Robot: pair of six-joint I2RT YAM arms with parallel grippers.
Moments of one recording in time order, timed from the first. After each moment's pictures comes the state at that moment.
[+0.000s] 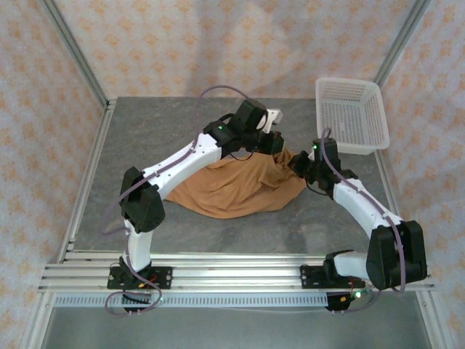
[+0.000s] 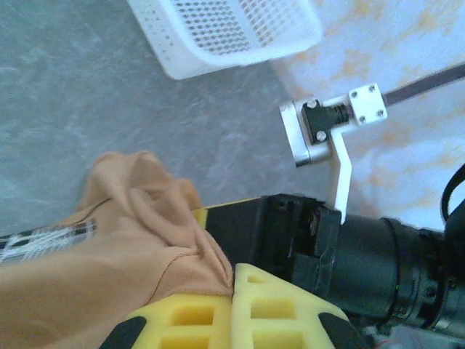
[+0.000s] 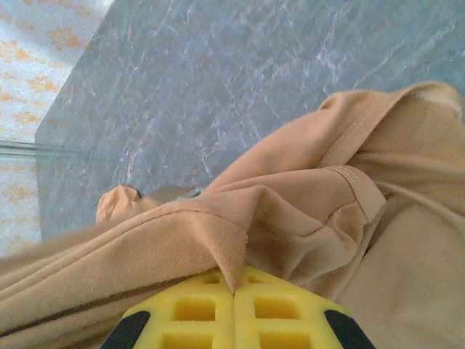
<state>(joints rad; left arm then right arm) -0.70 1.96 1.86 -0.54 0.40 -0.55 0.19 1.28 0.80 -0.25 -0.26 0.83</state>
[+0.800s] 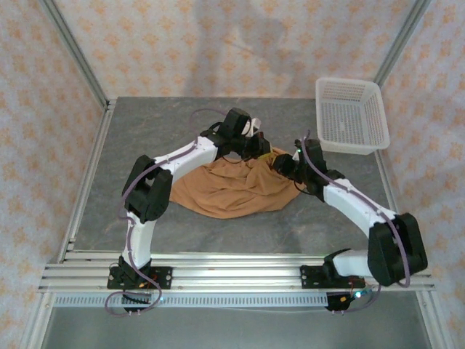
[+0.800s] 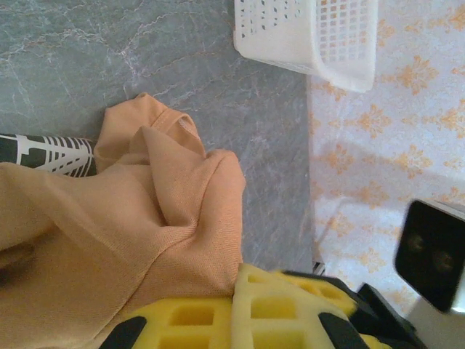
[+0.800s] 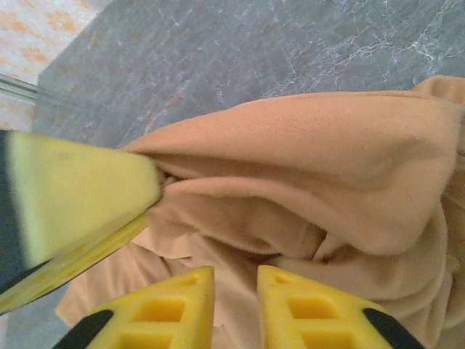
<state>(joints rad) -0.58 2.05 1.65 -0.28 0.57 -0.91 0.35 1.33 0.78 -0.13 -0.20 0.71</state>
